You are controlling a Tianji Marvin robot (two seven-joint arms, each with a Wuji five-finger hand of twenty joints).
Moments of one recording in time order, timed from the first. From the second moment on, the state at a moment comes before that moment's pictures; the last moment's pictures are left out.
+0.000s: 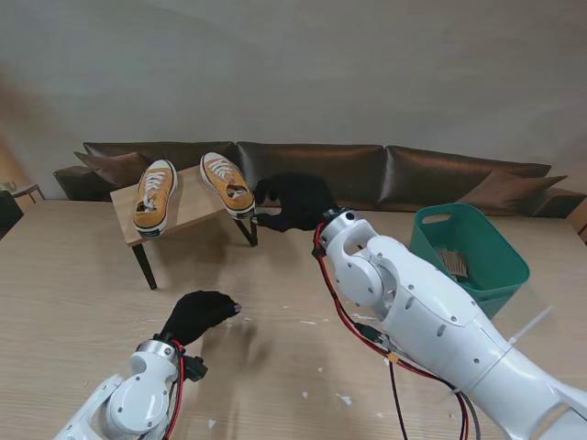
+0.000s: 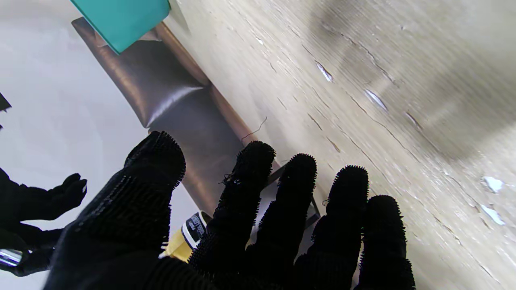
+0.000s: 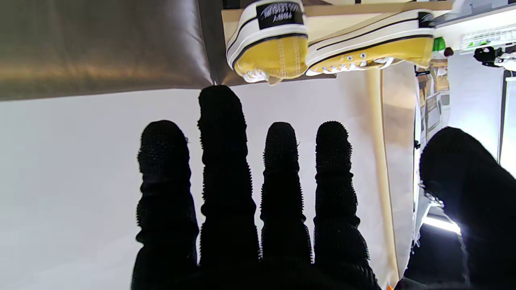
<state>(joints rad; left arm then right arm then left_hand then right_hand) 1.70 -1.17 -1.25 -1.57 0.31 -0.05 0.20 -0.93 -1.21 0.73 -1.34 -0.76 -0.06 -0.26 0.77 -0.40 0.41 -0.10 0.92 0.27 0.29 0.47 0.95 0.37 0.18 0.49 0.62 0.48 0.37 0.60 0.12 0.44 0.76 0.75 0.18 -0.53 1.00 -0.15 0.66 -0.16 0.73 0.60 0.82 -0.03 0.68 0.62 1.04 0.12 0.67 0.62 0.68 0.27 1.10 0.72</state>
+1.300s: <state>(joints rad) 1.75 -1.15 -1.28 -1.65 0.43 -0.17 0.17 -1.49 -1.12 1.06 -1.56 -0.80 -0.21 -0.28 0.78 -0.40 0.35 -0.09 0.77 0.25 0.20 0.41 0.80 0.34 0.12 0.39 0.53 0.46 0.22 0.49 0.16 0.44 0.35 0.74 0.18 -0.52 0.90 -0.15 0.63 -0.22 0.54 0.58 0.69 -0.03 0.53 0.50 0.83 0.17 0.34 0.46 0.67 0.31 0.87 0.58</state>
